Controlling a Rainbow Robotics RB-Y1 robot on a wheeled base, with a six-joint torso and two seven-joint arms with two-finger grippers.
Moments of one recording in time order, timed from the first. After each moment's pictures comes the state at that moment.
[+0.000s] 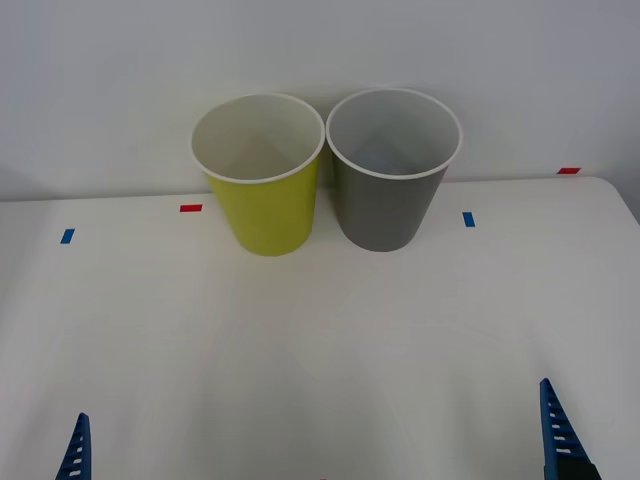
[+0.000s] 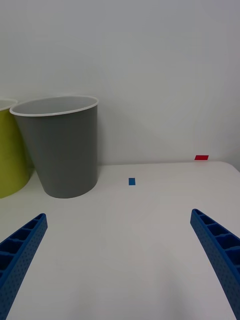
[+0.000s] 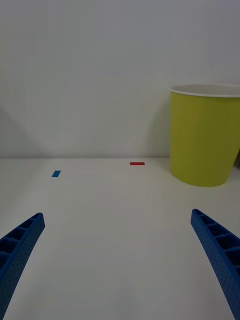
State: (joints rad) right arm 1.17 -0.42 0.18 -2.36 -0.23 -0.47 1.55; left arm 1.17 0.35 -0.15 -2.17 0.26 -0.64 -1.54
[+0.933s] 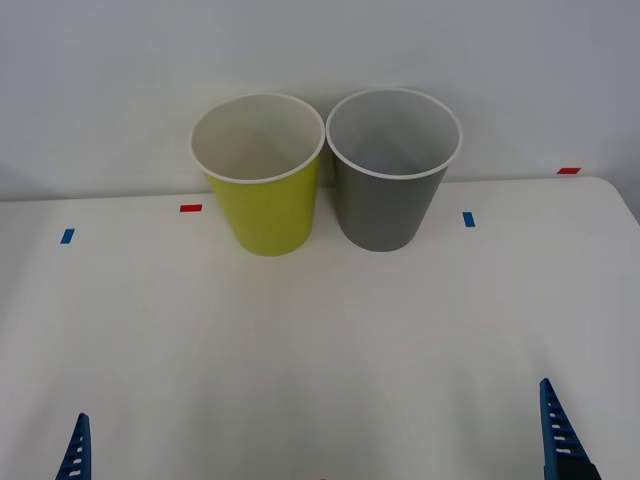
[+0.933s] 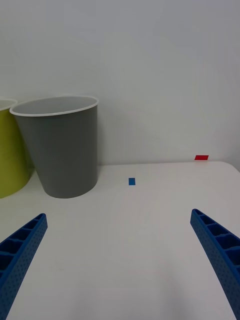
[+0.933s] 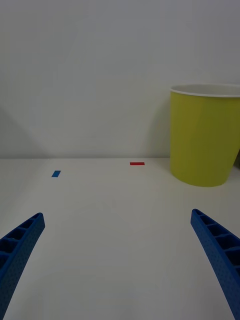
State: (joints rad) right arm 1.17 -0.42 0.18 -2.36 -0.23 -0.47 1.55; left arm 1.17 0.35 -0.15 -2.17 0.26 -0.64 -1.54
